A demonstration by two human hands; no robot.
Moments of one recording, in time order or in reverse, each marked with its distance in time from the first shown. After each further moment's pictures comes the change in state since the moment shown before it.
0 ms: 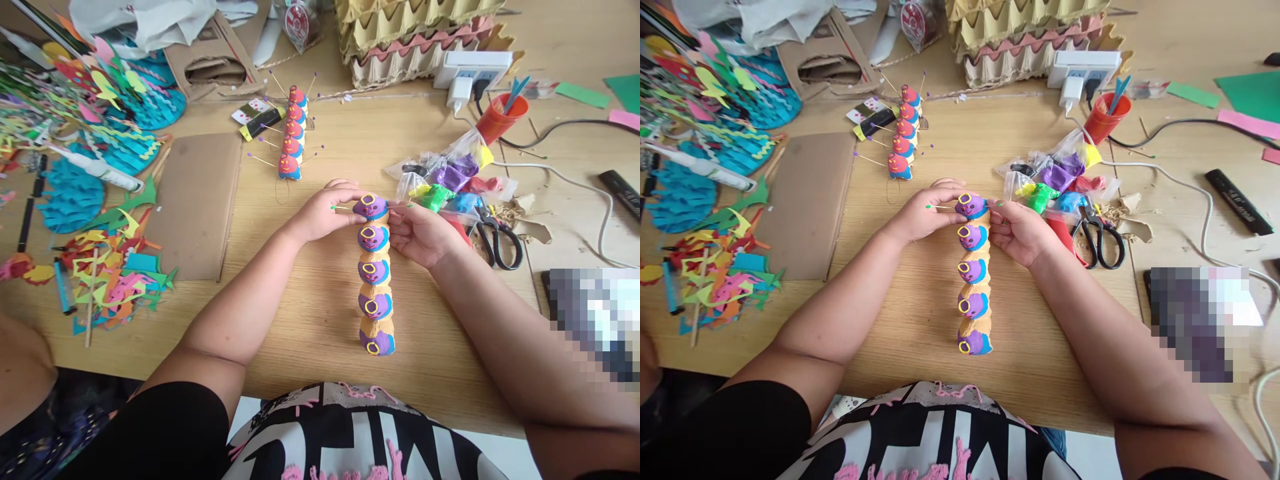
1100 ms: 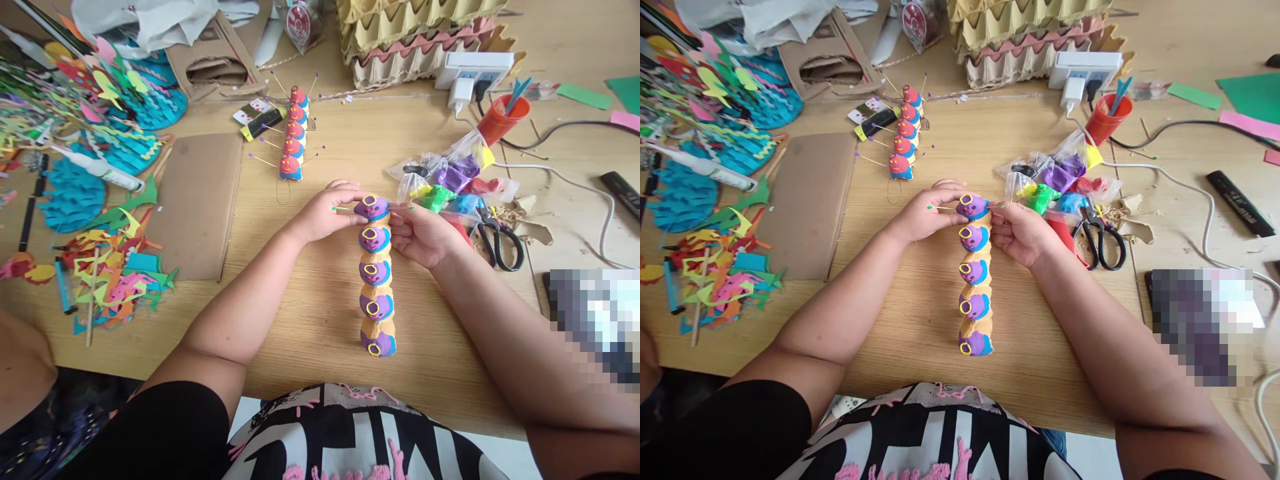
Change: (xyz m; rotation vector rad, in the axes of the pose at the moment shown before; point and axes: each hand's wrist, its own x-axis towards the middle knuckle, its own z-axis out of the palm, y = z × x) left_hand 0.000 0.000 0.000 -0.021 -0.004 -0.019; right_hand -0.001 -0.002 0.003 -0.028 0.020 0.015
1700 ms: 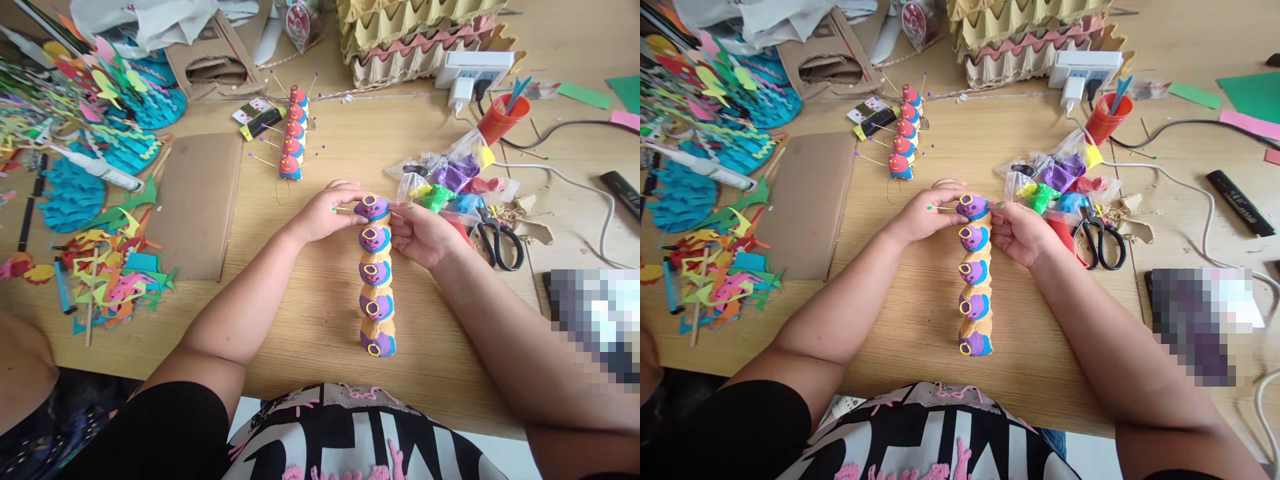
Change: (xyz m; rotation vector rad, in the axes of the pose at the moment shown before) left_hand 0.000 0.000 0.000 0.002 0.001 0.006; right_hand -0.001 -0.001 0.001 -0.004 0.007 0.003
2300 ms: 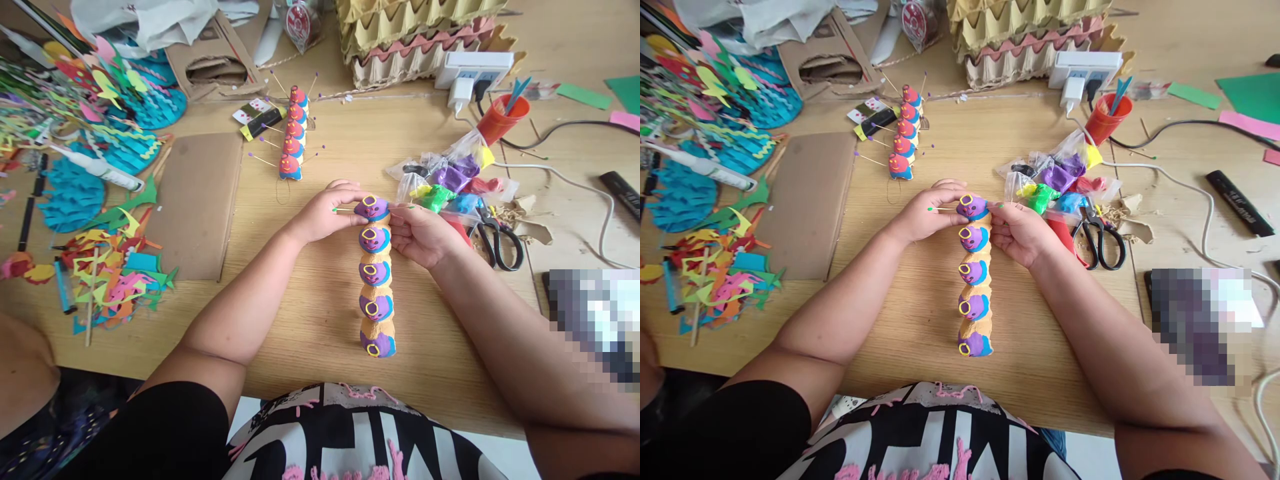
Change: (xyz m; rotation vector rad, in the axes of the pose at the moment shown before) left_hand 0.000 0.001 0.000 0.001 -0.004 -0.001; right_hand 0.002 0.004 -0.003 -0.013 0.000 -0.044
